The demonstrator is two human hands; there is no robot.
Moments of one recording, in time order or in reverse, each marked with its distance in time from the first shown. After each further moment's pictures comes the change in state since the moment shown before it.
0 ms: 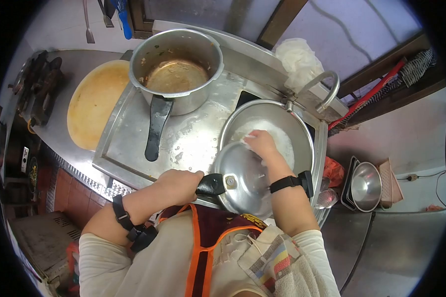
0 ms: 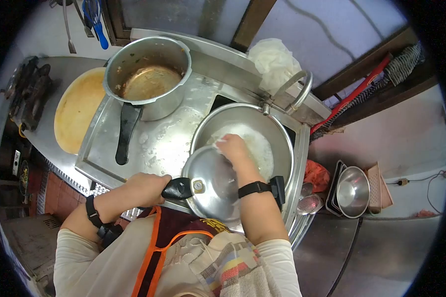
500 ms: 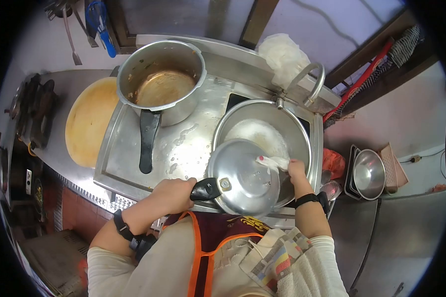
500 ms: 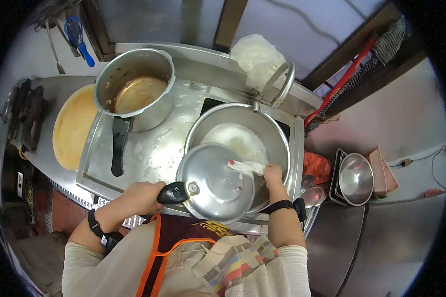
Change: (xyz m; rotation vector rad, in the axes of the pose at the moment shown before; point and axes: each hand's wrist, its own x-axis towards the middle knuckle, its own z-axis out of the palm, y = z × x) left_hand 0.003 -0.005 0.008 0.005 0.081 -0.023; right_hand -0.011 0.210 -0.018 0.462 0.391 0.473
